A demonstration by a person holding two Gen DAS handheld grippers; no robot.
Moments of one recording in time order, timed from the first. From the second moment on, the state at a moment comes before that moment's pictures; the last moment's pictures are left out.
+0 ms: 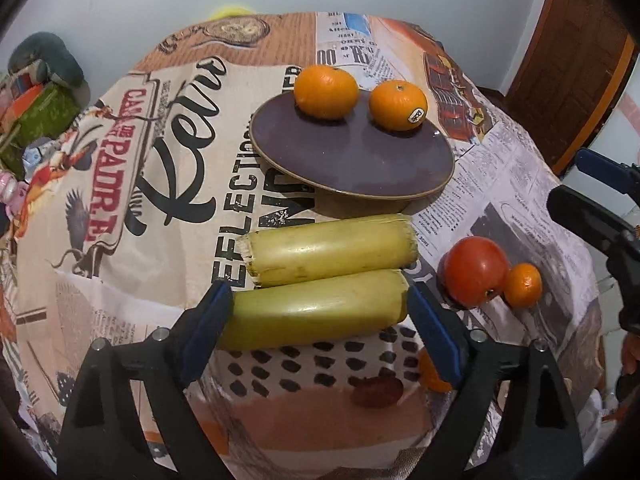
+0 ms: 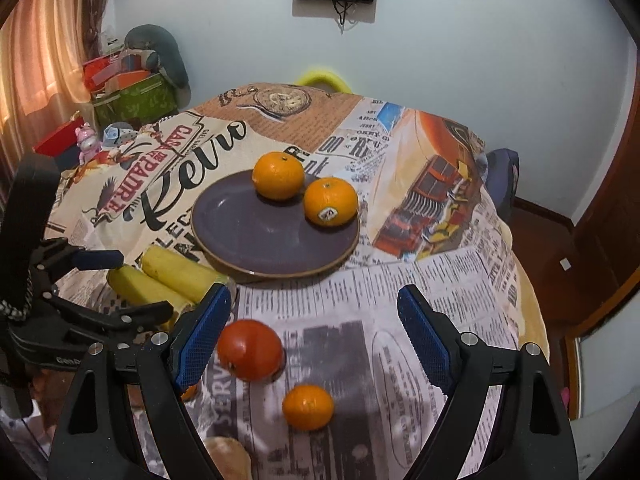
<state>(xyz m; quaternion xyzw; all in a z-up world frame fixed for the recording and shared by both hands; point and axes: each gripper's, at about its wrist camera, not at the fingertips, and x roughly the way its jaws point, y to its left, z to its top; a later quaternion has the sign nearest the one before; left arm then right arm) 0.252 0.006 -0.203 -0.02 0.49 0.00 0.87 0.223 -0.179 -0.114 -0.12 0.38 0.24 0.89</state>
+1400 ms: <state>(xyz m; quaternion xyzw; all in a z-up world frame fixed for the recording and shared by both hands) 0.207 0.110 -0.194 -0.14 0.46 0.02 0.88 0.226 -0.088 -0.173 -0.13 0.47 0.34 0.80</state>
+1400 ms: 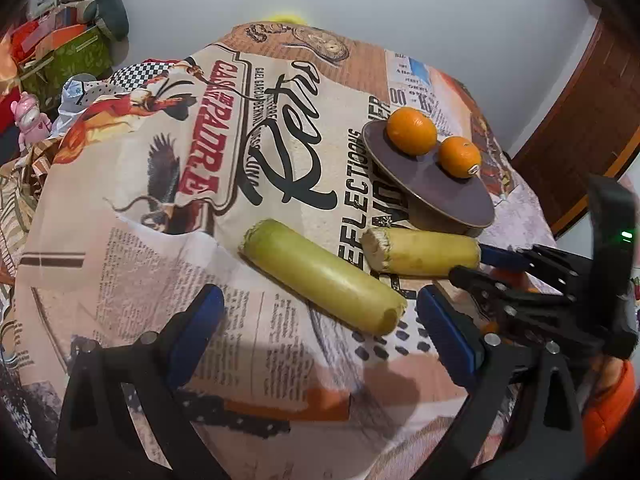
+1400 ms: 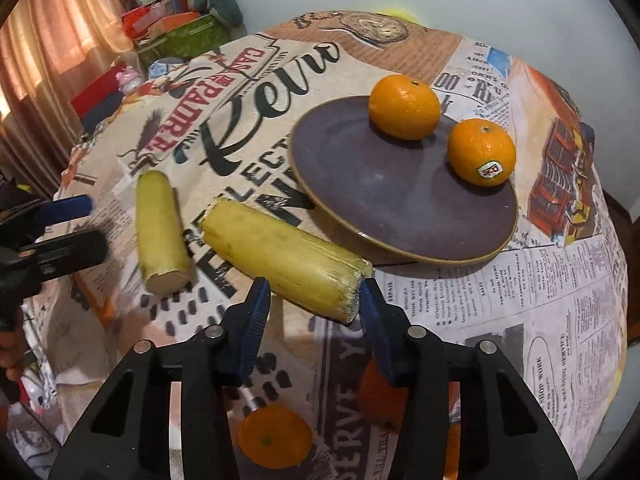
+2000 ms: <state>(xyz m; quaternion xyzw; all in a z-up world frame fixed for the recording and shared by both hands) 0.226 0.103 -0.226 -0.20 0.48 0.00 0.86 0.235 -0.082 -0.166 -0.17 0.45 0.35 0.80</state>
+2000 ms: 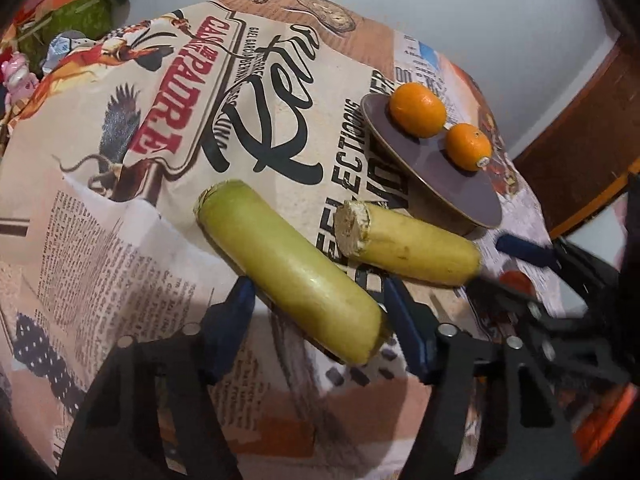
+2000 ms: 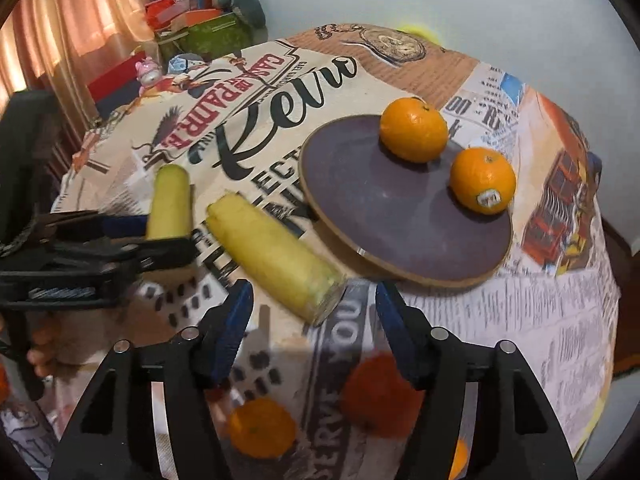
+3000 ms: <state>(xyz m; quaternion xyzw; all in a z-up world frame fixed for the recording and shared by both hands) 0.247 0.131 -0.228 -0.18 0.51 -0.04 0.84 0.234 -0.028 -0.175 -0.20 0.47 0.43 0.74</state>
